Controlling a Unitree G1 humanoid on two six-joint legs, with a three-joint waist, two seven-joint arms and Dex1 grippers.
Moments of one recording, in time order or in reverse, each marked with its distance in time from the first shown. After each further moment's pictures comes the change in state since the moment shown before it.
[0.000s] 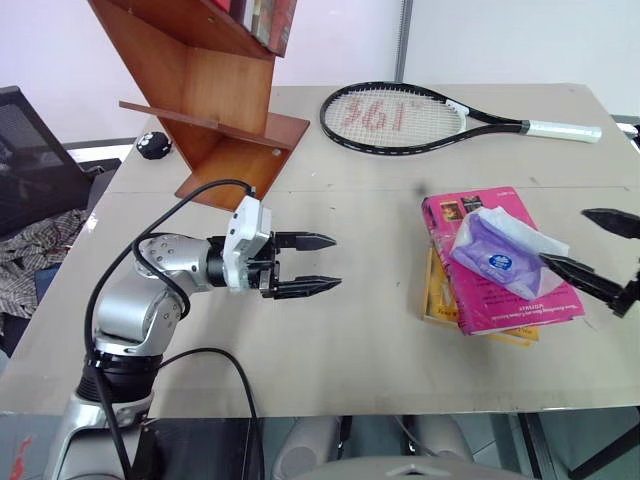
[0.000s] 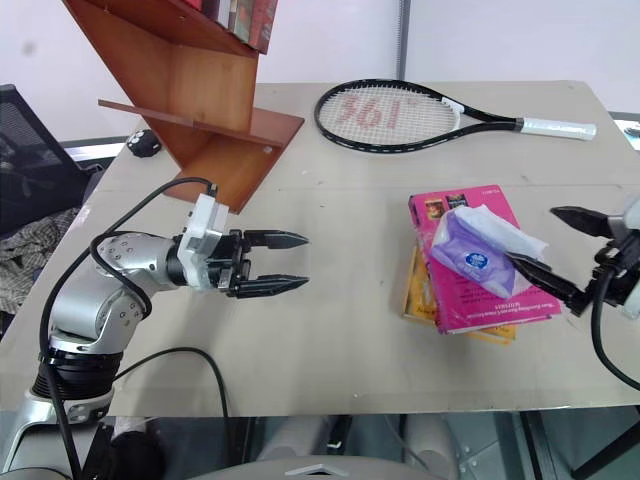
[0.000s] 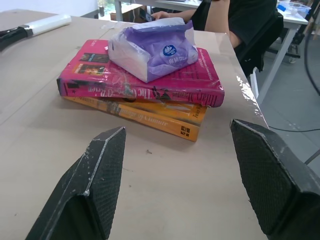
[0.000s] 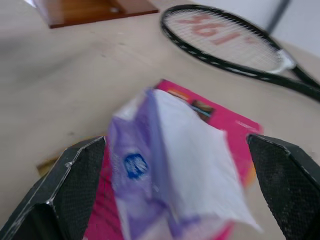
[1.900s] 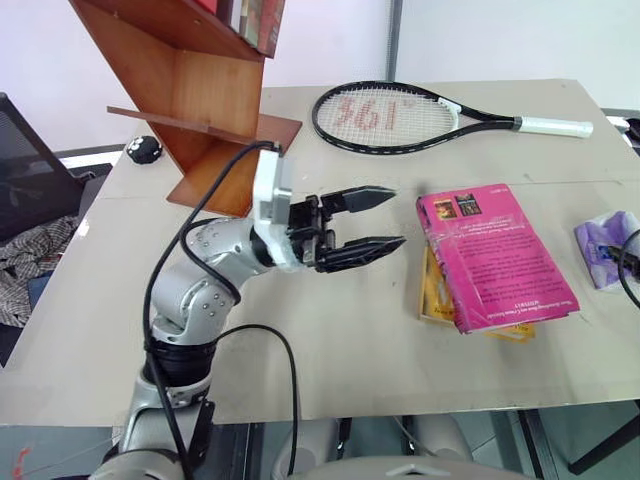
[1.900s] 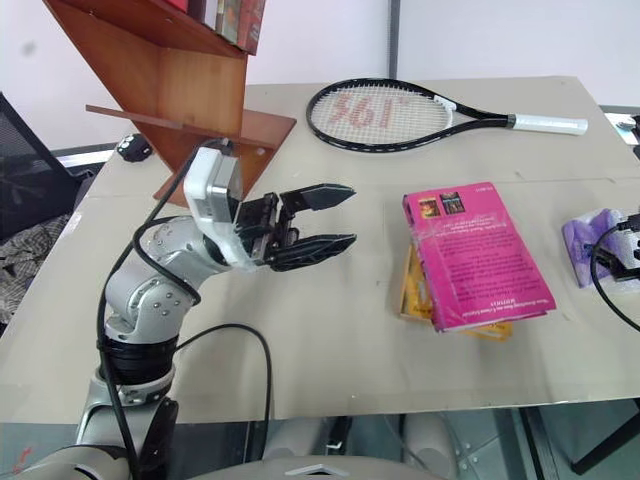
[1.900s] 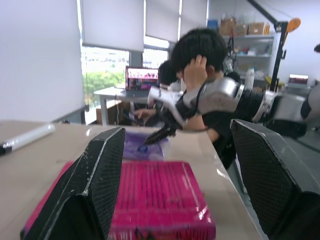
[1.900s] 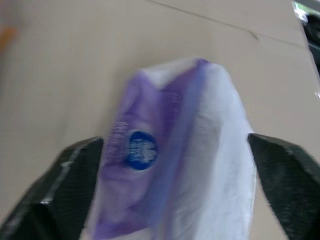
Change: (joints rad) left arm -0.115 -0.215 -0.036 -0.103 -0.195 0.046 0.179; right arm -0.138 0.000 0.139 0.579 -0.528 -0.110 -0.016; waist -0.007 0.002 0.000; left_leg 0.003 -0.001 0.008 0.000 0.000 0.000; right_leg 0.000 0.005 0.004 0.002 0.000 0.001
